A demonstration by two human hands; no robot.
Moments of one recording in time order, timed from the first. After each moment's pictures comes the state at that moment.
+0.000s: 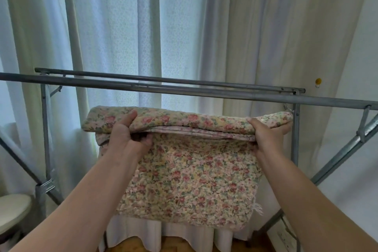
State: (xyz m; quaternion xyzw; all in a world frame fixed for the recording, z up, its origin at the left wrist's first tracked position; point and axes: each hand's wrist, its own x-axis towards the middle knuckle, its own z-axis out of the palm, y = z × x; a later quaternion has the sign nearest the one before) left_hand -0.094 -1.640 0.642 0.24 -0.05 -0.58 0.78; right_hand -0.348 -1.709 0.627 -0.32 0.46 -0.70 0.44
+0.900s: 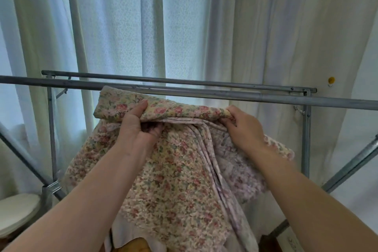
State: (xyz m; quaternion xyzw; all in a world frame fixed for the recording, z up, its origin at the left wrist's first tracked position) left_hand -0.107 -1.664 0.661 0.22 -0.10 -0.56 0.79; right_hand -0.317 -1.730 0.640 -0.76 0.48 -0.42 -0.08
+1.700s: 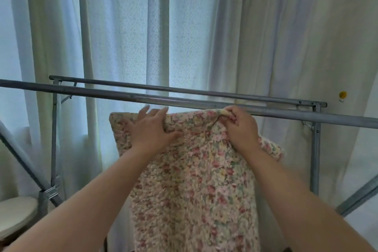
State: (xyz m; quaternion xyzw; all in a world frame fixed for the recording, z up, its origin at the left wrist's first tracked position) left_hand -0.112 -1.707 0.645 0.74 -0.57 0.15 0.33; right_hand -0.311 -1.771 0.656 -0.74 0.39 -0.55 0.04
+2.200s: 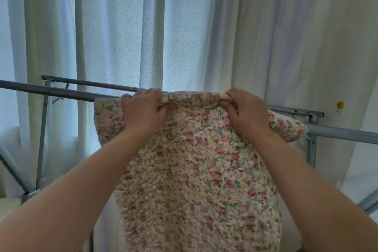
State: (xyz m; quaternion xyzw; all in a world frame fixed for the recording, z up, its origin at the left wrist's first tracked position) left_hand -0.143 -1.733 0.691 0.66 -0.54 0.32 0.42; right_hand -0.359 -1.804 0.709 -0.78 0.29 -0.50 -0.23
